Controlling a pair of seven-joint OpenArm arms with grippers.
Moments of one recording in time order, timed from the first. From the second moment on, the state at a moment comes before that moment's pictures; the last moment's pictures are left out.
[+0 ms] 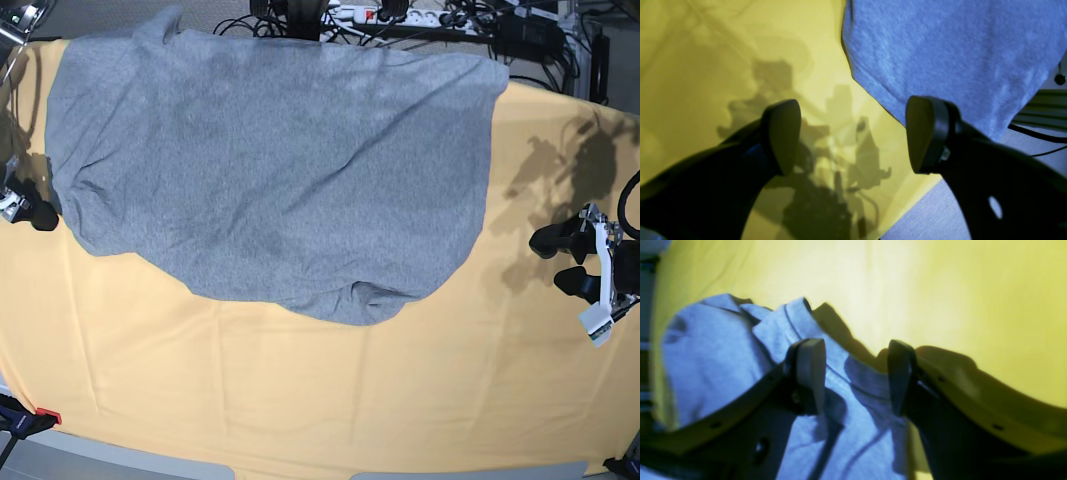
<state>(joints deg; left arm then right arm) -24.5 -57.9 9.1 87.7 -82.8 -39.5 81.2 3.9 35.6 33.9 57.3 66.8 39.3 -68.6</state>
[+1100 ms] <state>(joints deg) -24.5 -57.8 9.1 87.7 -82.8 -39.5 80.8 5.3 33.0 43.1 76.7 64.2 41.6 -82.7</state>
